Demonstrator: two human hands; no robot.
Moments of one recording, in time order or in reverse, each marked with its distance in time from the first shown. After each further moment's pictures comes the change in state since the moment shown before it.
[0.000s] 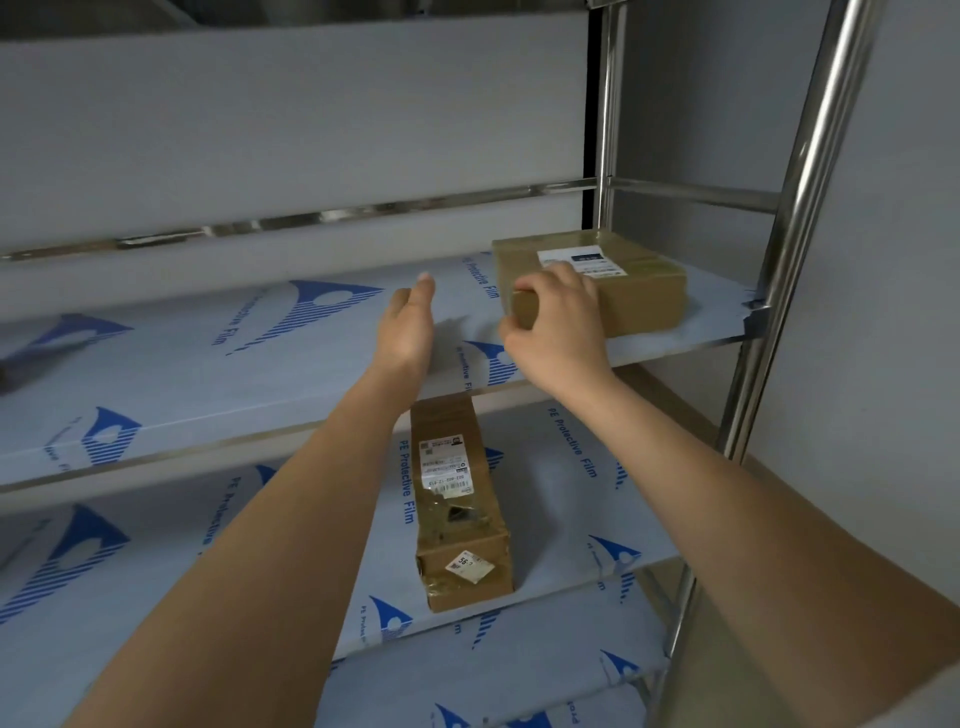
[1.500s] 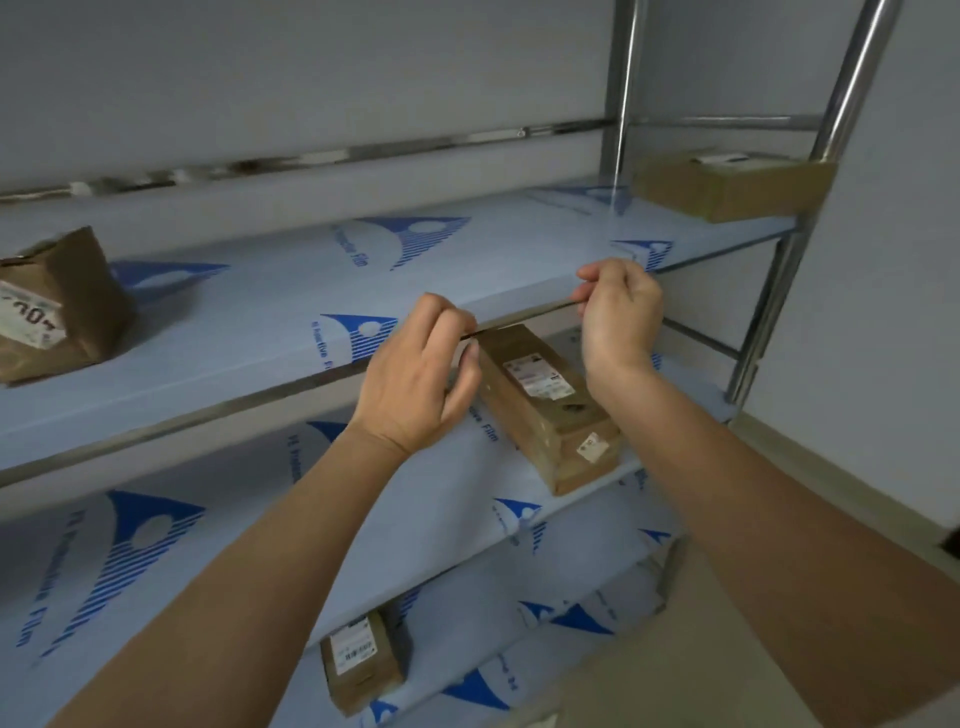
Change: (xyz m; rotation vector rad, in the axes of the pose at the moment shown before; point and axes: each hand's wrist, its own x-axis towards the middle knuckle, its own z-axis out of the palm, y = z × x) left_hand -0.041 -0.100 -0.272 0.547 -0.200 1.290; right_hand -0.109 -0.201 0.104 0.651 0.561 0.631
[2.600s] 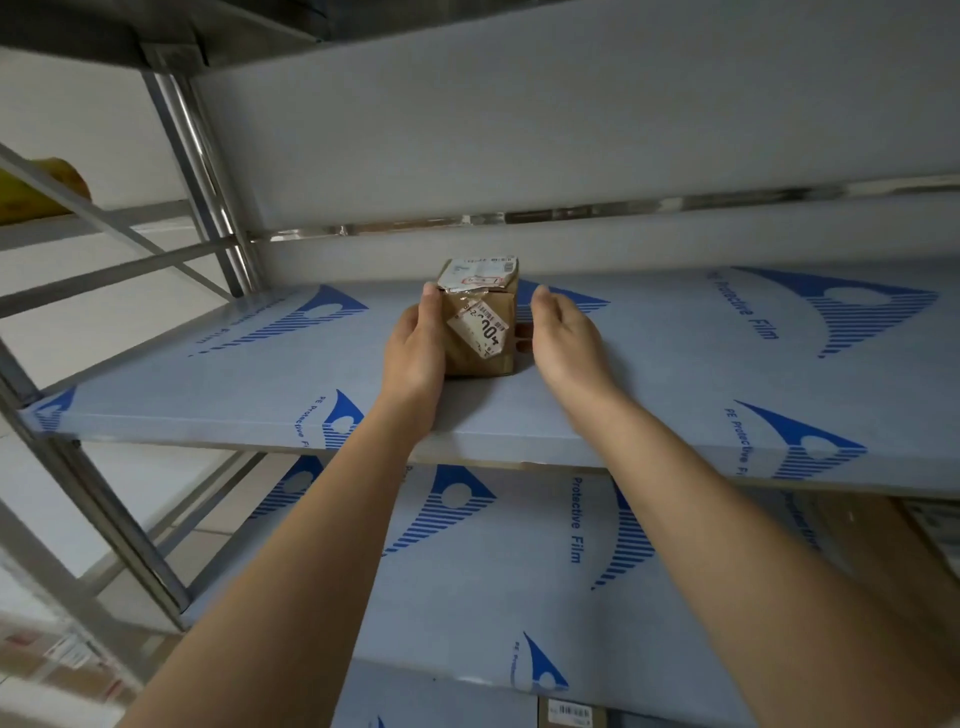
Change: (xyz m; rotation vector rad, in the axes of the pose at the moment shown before) left_hand -0.068 -0.173 -0.215 -0.286 0.571 -1.372; right_hand -0.179 -0.024 0.294 -0.111 -1.019 0.038
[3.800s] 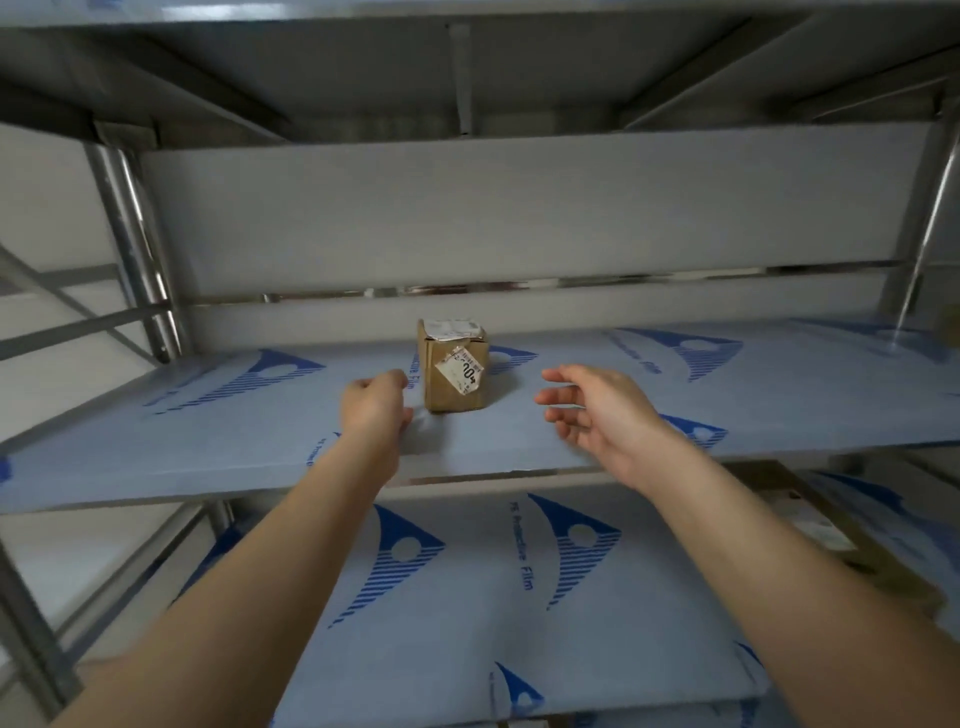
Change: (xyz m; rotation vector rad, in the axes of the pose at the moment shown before) left_hand -0.030 0.031 -0.053 -0.154 -0.020 -0.333; right_hand -0.107 -0.050 -0.053 0.281 0.066 0.250
